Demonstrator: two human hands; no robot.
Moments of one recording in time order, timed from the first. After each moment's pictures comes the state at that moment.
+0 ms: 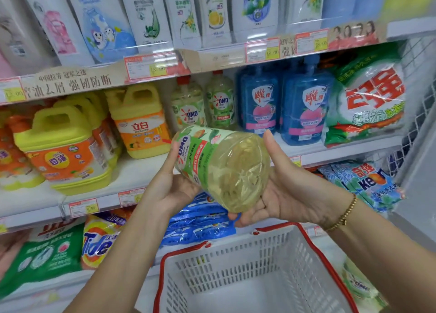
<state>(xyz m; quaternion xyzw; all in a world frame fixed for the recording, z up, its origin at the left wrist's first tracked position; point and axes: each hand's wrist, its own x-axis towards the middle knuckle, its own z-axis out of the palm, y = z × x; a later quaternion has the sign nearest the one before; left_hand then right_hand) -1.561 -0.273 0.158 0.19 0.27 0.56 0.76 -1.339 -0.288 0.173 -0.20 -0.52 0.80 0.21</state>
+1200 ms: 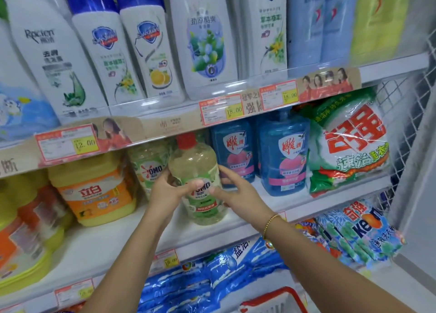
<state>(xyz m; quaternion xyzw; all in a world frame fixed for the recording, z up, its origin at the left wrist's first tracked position) -1.517 -0.109 0.173 0.55 0.51 0.55 0.37 -1.342 -0.111 0.146 -0.42 -0.62 0.46 0.48</state>
